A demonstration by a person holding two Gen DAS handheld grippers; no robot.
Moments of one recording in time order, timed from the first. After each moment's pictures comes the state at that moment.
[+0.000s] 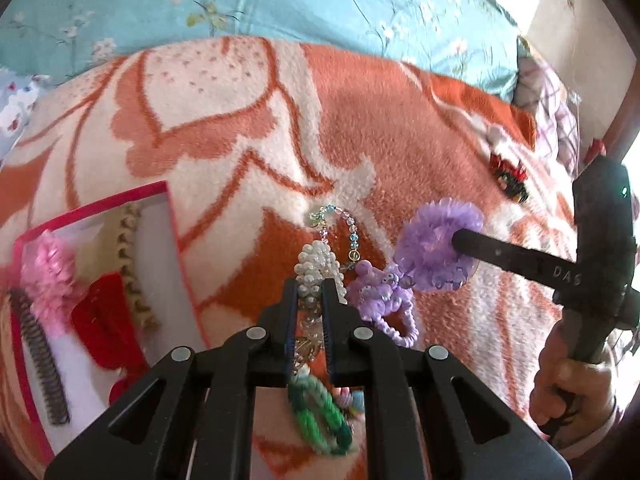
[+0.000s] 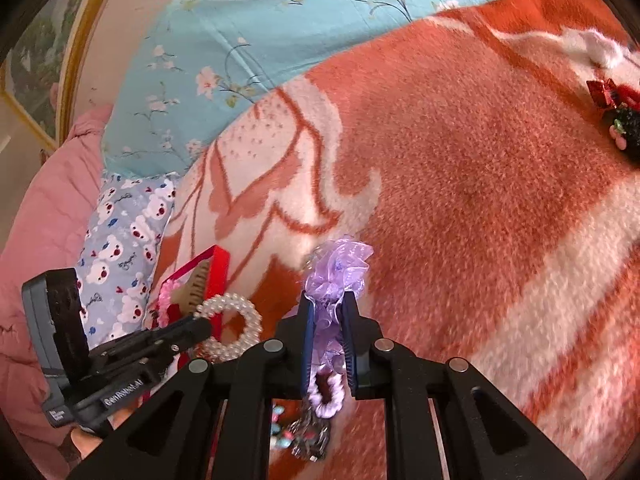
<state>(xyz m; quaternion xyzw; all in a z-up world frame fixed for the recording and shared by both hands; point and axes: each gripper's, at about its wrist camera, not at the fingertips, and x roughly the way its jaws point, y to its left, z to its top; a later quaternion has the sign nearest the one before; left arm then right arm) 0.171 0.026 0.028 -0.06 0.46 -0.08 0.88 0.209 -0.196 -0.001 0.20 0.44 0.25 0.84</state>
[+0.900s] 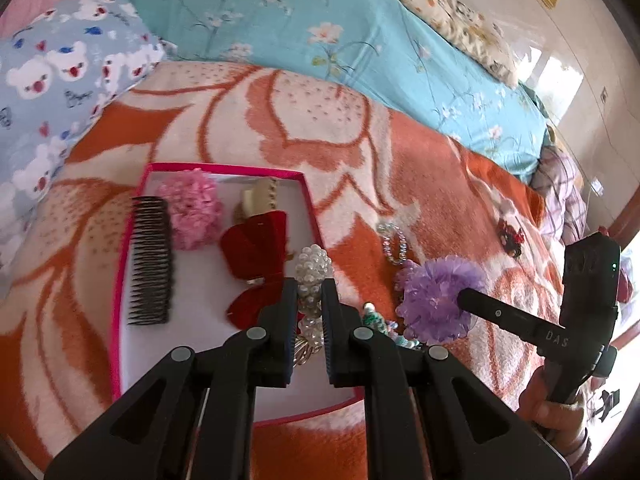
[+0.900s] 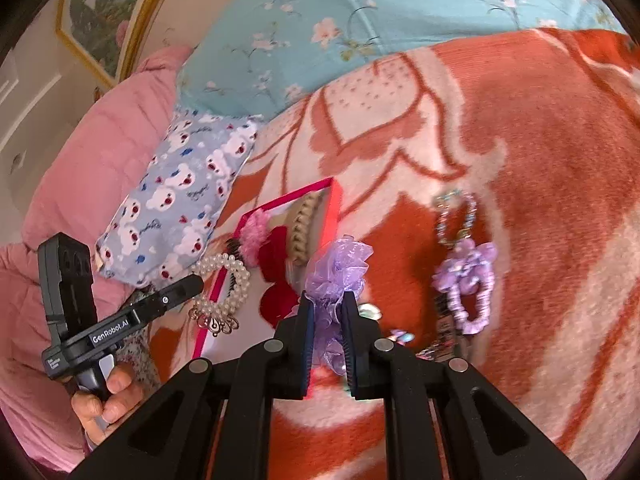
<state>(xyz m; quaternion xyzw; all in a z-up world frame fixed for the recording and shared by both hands) 0.058 0.130 0.065 -0.17 0.40 0.01 0.90 0.125 -0.107 0.032 0.14 0.44 0.36 0.81</state>
